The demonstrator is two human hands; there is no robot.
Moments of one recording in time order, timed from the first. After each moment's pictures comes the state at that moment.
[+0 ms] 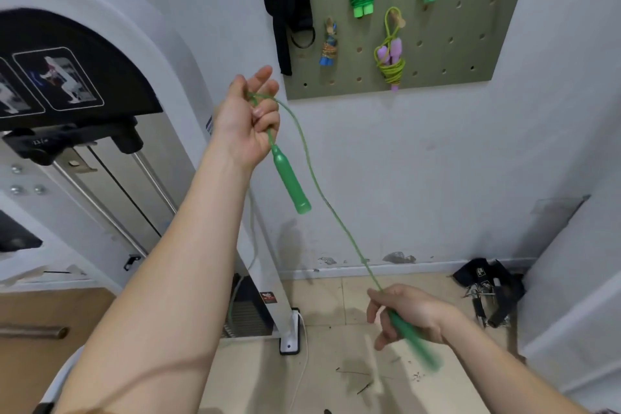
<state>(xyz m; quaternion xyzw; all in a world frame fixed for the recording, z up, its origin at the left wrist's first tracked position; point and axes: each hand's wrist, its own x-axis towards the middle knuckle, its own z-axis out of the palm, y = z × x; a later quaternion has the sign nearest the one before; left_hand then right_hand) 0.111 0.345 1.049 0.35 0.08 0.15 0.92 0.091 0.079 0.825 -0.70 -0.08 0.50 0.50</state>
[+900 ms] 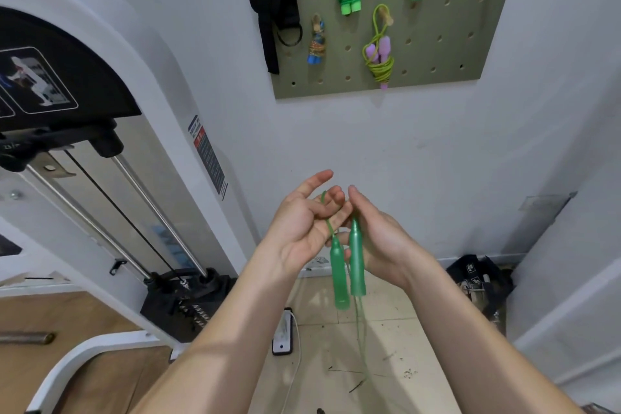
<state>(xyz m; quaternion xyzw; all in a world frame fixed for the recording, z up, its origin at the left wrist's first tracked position) 0.085 0.254 0.946 0.37 0.16 0.02 0.91 0.117 0.129 0.919 -0.54 -0.10 0.38 0.74</state>
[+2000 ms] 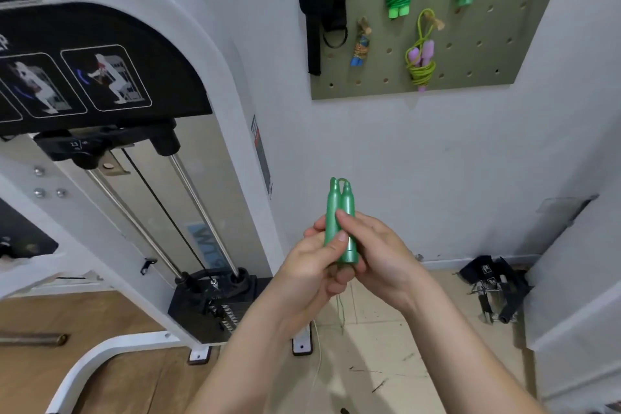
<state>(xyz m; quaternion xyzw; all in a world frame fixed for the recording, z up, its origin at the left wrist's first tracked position) -0.029 0.339 0.948 0.58 0.07 -0.04 0.81 0.033 0.228 0.951 -0.55 -0.15 0.34 0.75</state>
